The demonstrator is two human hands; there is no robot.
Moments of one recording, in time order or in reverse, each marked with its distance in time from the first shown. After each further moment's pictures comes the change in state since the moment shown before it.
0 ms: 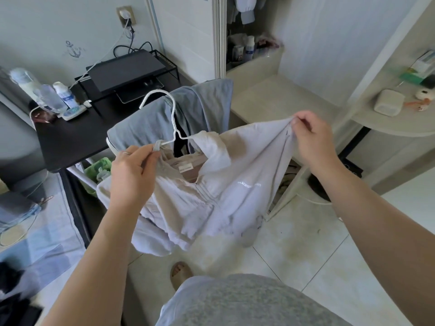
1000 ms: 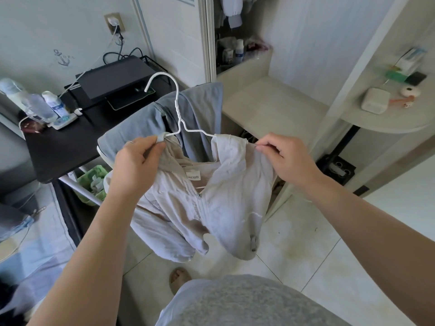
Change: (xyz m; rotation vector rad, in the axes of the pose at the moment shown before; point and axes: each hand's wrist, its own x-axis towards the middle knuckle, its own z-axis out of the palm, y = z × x) left_hand 0.031 0.023 0.008 -0.120 -0.179 -0.034; right_hand -0.029 -0.005 0.001 -0.186 -0.265 -0.386
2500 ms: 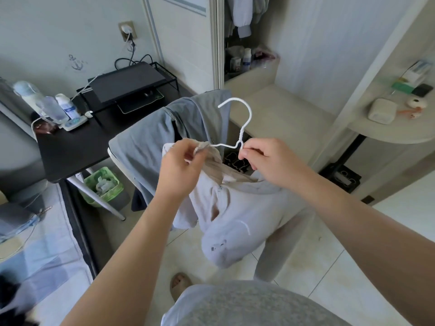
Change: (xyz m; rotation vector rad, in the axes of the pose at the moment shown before) left_hand -0.003 0.031 0.047 -0.267 0.039 -0.083; right_hand 0.021 -0.056 0.011 0.170 -0.244 0.186
